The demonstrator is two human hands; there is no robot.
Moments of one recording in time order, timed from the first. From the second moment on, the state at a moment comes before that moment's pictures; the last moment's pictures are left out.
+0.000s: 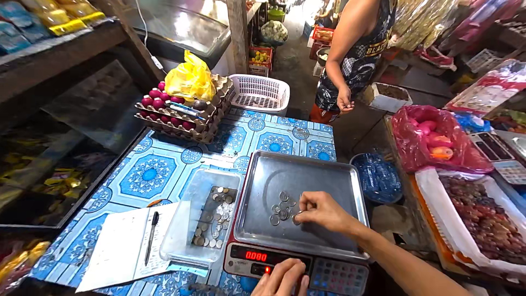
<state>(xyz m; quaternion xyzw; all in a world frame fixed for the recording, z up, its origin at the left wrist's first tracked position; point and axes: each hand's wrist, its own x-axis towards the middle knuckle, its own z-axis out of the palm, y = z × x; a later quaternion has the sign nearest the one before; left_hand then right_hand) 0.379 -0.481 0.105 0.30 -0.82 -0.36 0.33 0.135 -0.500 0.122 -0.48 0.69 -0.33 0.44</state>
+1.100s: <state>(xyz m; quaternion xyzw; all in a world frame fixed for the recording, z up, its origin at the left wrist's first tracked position) 0.398 -0.472 0.097 0.31 -0.82 -0.36 0.33 0.115 -0.498 0.121 -0.60 0.72 -0.18 0.28</state>
